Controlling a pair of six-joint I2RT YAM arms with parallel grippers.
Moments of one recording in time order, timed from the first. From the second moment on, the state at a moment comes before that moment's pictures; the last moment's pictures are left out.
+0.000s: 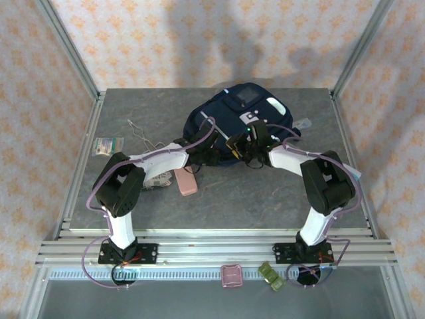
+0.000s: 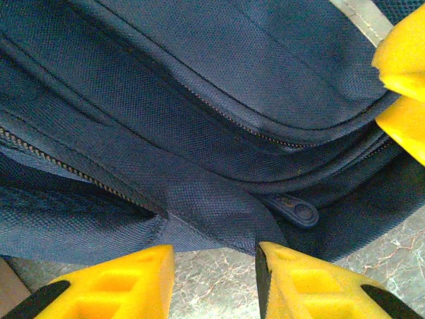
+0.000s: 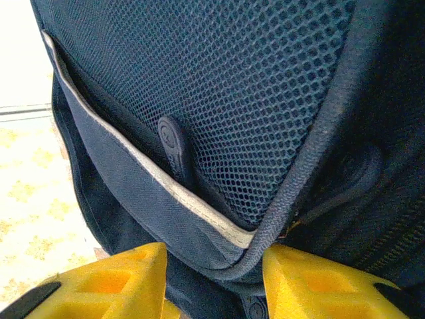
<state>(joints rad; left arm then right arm) -0.62 1.83 1.25 -0.42 -0.08 -0.44 0.43 1.76 0.99 0.03 -0.33 1.19</state>
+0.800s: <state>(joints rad) -0.64 1.87 1.25 -0.42 -0.08 -0.44 0.44 1.84 0.92 0.29 -0.28 1.51</state>
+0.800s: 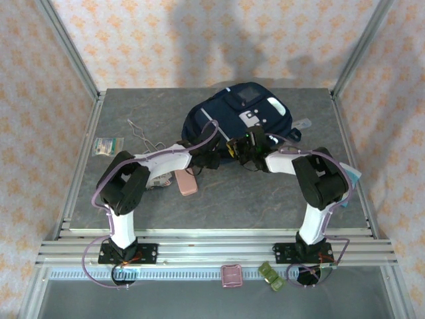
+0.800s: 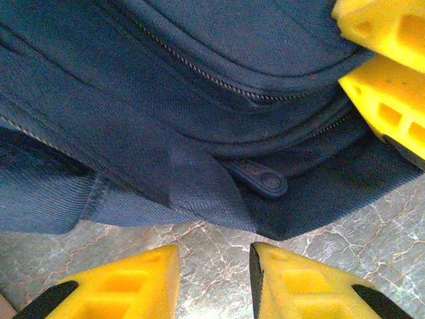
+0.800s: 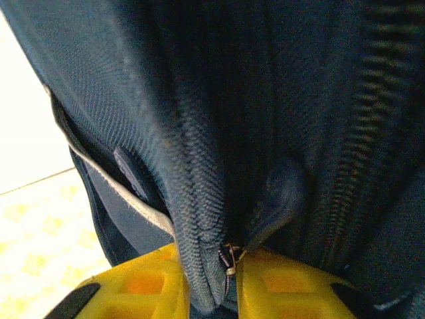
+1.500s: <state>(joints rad) -0.56 1.56 1.19 -0.37 -0.12 -0.43 0.45 1.68 1.01 0.17 -0.24 1.42</state>
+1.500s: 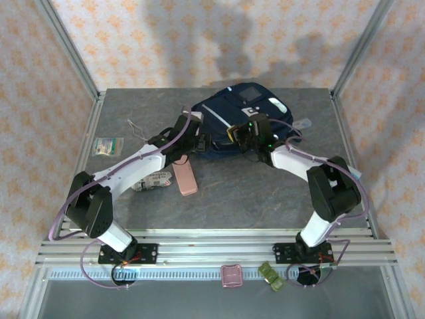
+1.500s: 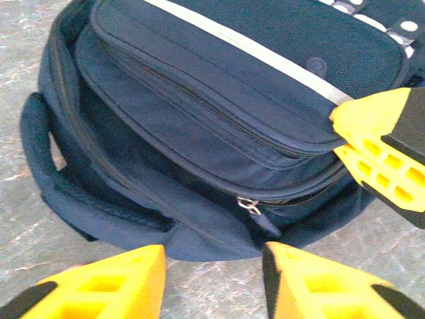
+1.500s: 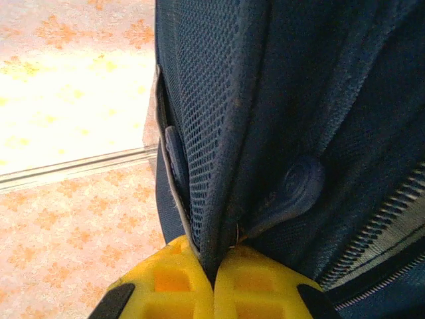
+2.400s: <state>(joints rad) -0.63 1.73 1.17 -0.22 -0.13 -0.44 0.44 1.68 1.08 0.14 -0.25 1.41</state>
